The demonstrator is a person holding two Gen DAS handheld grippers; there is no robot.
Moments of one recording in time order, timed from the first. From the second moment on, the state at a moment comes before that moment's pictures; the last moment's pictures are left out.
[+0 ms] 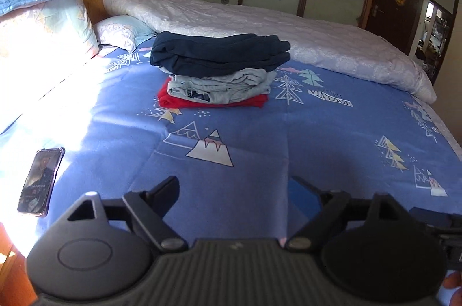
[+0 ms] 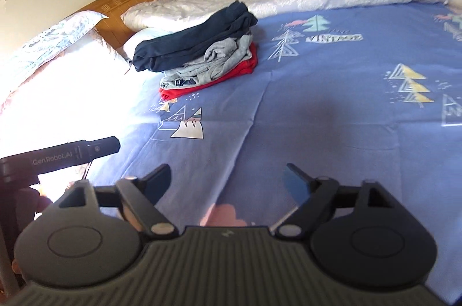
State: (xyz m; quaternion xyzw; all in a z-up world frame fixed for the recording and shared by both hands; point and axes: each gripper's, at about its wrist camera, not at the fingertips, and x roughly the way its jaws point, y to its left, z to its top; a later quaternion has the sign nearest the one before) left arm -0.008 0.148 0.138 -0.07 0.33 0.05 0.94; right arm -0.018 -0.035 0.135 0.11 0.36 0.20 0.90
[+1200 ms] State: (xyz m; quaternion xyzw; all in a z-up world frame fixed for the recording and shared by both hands) left arm -0.110 0.109 0.130 0.03 0.28 0.11 0.95; right arm -0.131 -0.036 0.150 0.13 0.31 0.16 0.93
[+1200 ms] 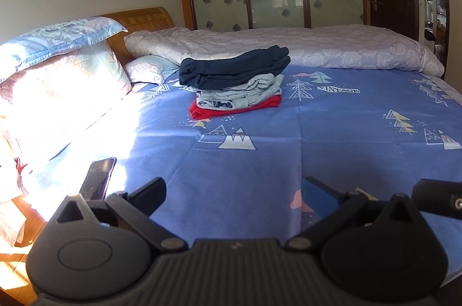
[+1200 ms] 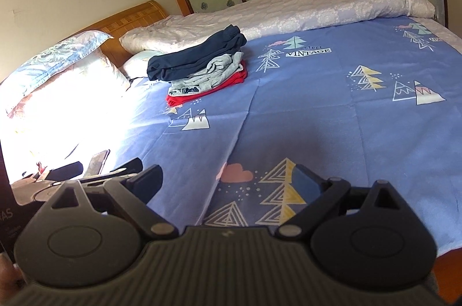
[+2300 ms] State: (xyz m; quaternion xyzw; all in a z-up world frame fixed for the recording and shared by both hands) left arm -0.084 0.115 0.090 0.06 0.34 0.14 0.93; right arm -0.121 -0.027 0.122 0.13 0.35 0.16 0.92
